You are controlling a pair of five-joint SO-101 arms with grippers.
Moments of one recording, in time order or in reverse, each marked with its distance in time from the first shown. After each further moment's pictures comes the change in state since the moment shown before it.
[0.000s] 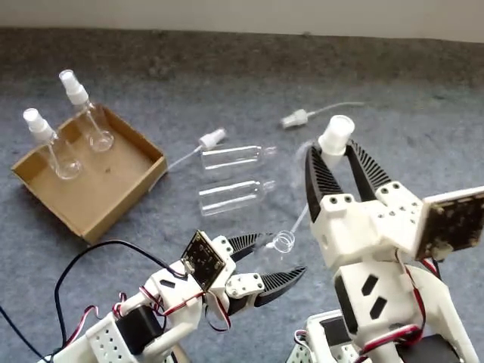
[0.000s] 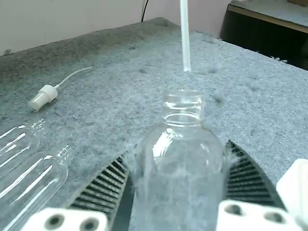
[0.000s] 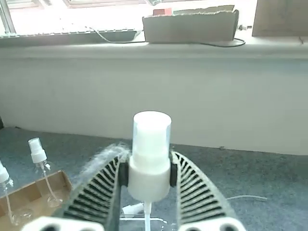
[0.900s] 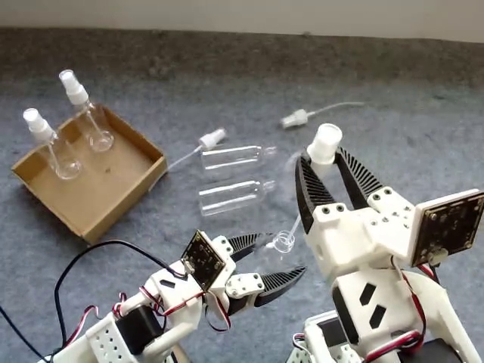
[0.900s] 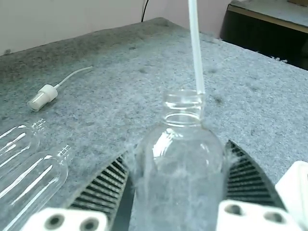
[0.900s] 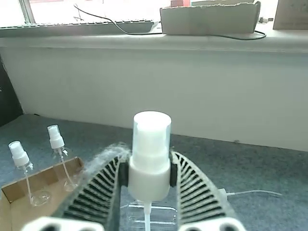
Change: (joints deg) left arm 0.0 0.0 0.0 0.0 0.0; right arm -4.3 0.0 -0.9 3.3 0.0
